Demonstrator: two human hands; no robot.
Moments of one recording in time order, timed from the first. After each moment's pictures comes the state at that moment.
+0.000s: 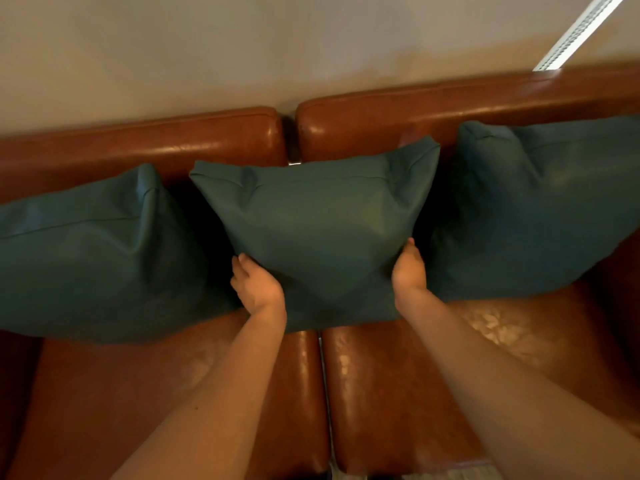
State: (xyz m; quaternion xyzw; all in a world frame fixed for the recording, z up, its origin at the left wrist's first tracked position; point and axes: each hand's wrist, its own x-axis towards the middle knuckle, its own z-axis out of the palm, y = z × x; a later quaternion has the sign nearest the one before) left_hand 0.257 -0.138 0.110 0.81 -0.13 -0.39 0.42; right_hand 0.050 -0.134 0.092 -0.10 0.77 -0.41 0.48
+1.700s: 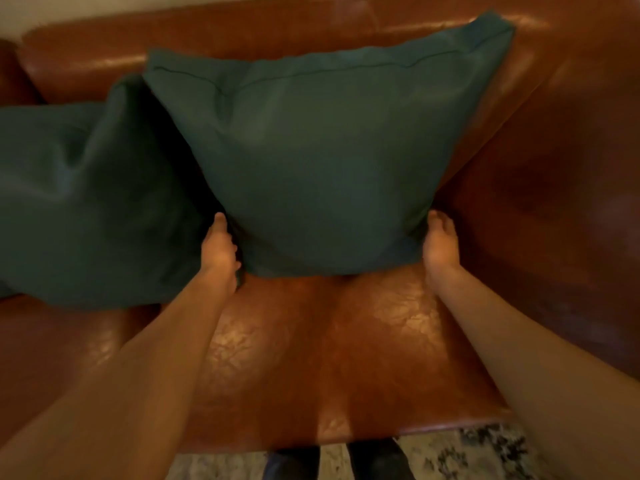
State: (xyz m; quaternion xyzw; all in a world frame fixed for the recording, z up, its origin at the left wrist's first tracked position) left_hand -0.085 -0.116 0.063 0.77 -0.14 -0.53 0.33; right_hand -0.381 -0.085 0.044 -0.16 0.78 -0.41 0.45
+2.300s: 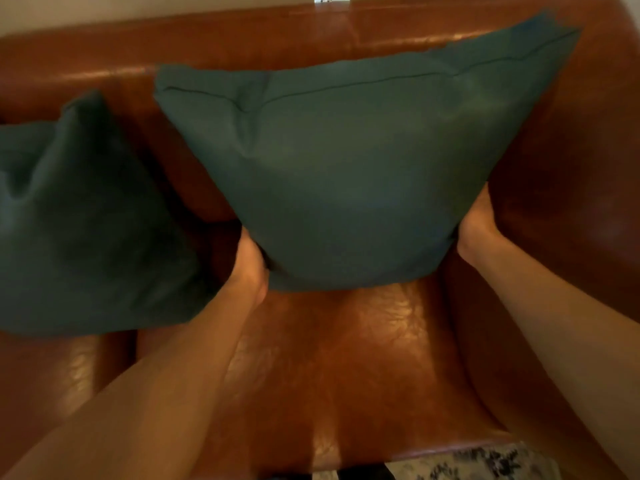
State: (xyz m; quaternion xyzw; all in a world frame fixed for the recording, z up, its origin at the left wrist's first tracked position) left_hand -0.161 -0.137 0.052 0.67 -0.12 -0.62 0.38; right_hand -0.445 -0.154 0.069 -0.16 0.74 -0.48 0.44
